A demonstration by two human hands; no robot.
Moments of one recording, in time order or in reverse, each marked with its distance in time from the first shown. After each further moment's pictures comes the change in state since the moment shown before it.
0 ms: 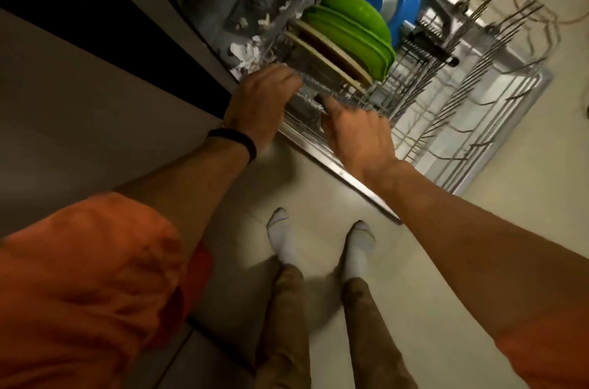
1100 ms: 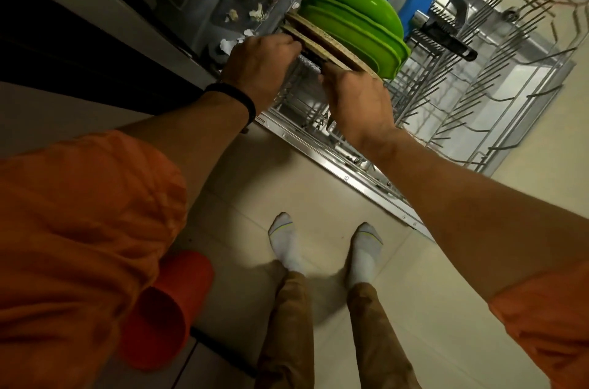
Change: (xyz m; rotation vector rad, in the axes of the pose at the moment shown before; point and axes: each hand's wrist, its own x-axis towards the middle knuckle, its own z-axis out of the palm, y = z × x) left_hand 0.071 -0.055 0.034 0.074 -0.155 0.017; right_hand 0.084 0.012 0.029 0.129 0.083 0.116
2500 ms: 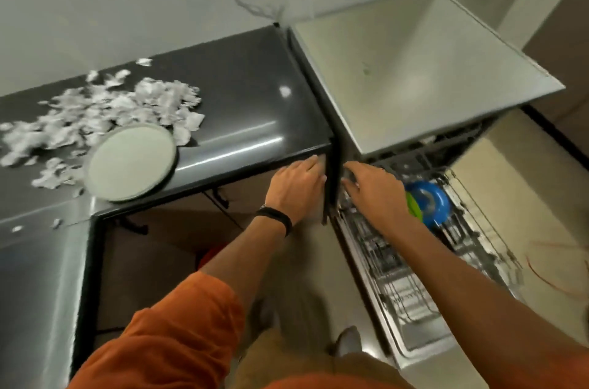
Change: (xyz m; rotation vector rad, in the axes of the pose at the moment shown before) left_hand -0.294 0.195 -0.420 0.012 0.374 -0.666; right_hand -0.238 -0.228 -0.381 -0.101 -0.016 -0.623
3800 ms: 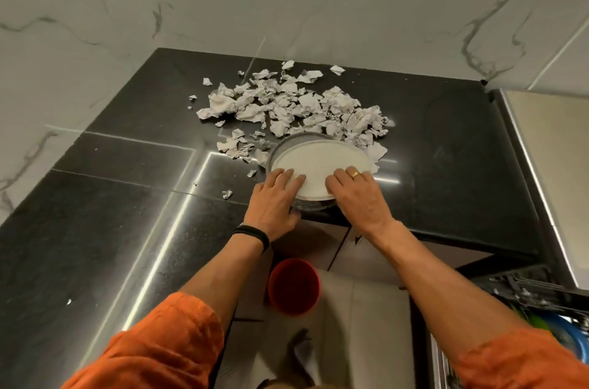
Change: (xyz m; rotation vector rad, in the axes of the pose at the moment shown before) left_hand -0.180 -0.345 -0.103 0.097 -0.035 -0.573; right_hand 0.131 -0.359 0.145 -0.357 0.219 -0.963
